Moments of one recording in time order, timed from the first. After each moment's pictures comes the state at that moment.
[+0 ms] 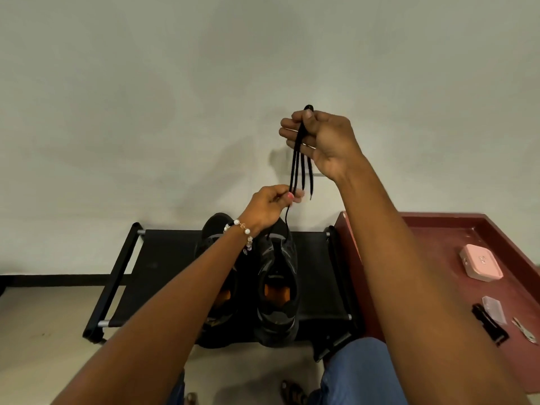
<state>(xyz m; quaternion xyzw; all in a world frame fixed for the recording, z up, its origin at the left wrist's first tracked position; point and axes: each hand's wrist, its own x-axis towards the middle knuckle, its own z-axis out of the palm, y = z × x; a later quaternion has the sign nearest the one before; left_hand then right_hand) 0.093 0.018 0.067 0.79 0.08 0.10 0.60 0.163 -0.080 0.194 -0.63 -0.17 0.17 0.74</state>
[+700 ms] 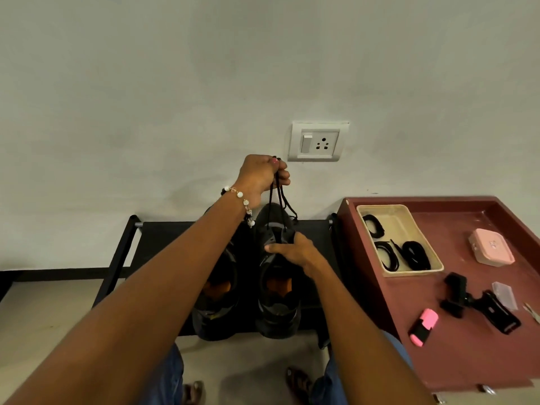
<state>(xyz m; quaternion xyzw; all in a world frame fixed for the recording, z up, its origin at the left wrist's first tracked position) 0.111 0.023 0.099 0.65 0.25 0.12 0.71 0.140 -0.105 -0.069 -0.84 -0.03 0.37 0.41</state>
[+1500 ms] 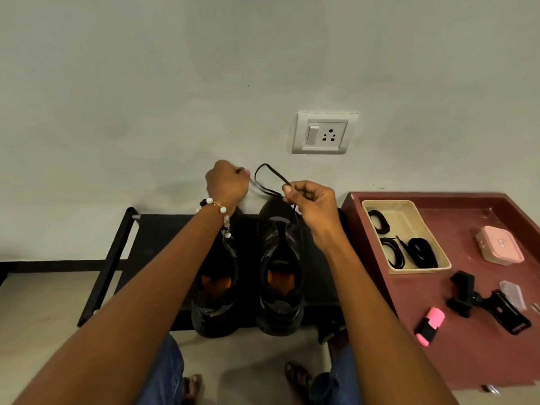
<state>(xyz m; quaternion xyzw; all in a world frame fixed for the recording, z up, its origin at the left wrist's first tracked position) 0.087 0.065 0.066 0.79 0.38 0.17 0.45 0.129 -0.097 0.039 -0.69 -0.15 0.14 0.69</state>
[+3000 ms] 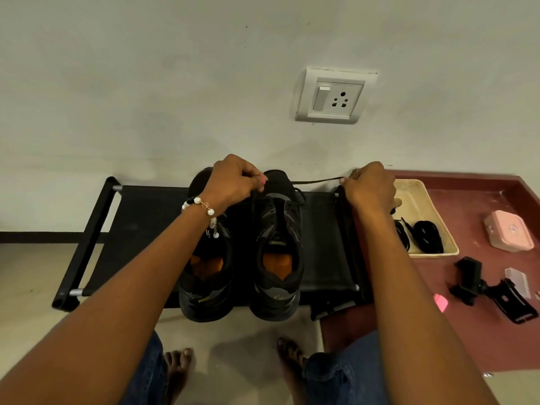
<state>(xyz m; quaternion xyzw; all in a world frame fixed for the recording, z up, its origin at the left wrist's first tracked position) 0.075 0.060 0.022 0.84 0.23 0.06 0.50 0.178 -0.144 0.035 -0.97 0.04 0.02 0.26</state>
